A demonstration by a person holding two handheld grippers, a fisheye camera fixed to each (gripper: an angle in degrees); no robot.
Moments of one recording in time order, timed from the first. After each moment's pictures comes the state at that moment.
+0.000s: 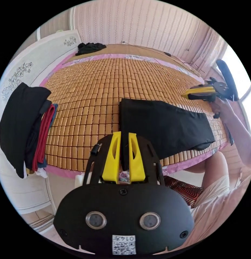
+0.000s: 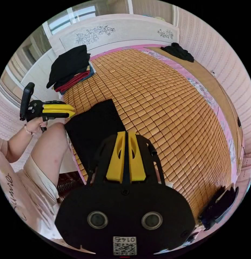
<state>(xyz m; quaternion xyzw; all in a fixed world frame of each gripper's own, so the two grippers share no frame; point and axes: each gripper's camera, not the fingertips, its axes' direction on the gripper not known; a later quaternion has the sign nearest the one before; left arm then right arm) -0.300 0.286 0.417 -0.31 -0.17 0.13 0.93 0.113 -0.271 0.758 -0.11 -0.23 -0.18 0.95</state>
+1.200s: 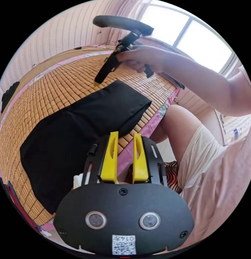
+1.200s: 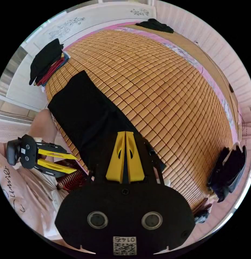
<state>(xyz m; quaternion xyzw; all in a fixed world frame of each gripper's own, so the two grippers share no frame) -0.092 0.476 0.507 -0.37 0.11 0.35 0.85 0.302 -0.197 0.761 -0.22 -0.19 -0.08 0.95</state>
